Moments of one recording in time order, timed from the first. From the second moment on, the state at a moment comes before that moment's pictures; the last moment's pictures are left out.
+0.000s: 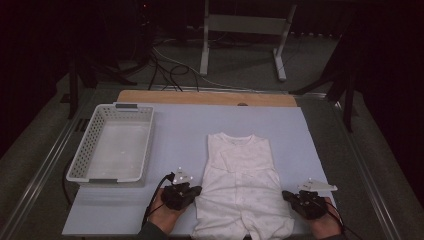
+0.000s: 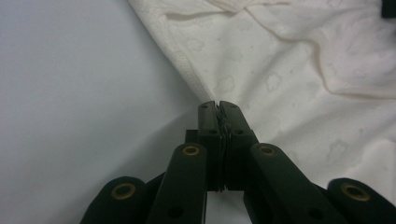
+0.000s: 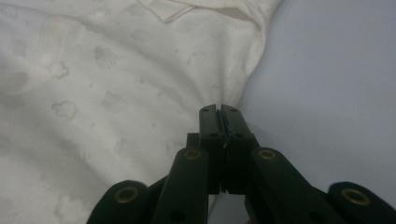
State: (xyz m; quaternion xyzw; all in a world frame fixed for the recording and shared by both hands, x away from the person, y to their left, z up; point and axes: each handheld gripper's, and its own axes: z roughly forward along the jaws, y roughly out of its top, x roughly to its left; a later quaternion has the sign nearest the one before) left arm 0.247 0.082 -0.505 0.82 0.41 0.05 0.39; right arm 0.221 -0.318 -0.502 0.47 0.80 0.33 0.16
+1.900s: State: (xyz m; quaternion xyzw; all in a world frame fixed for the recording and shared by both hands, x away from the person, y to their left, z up) left arm 0.315 0.074 -0.462 0.79 0.35 0.09 0.50; right arm 0.312 -0.311 -0.459 0.45 0.77 0.43 0.17
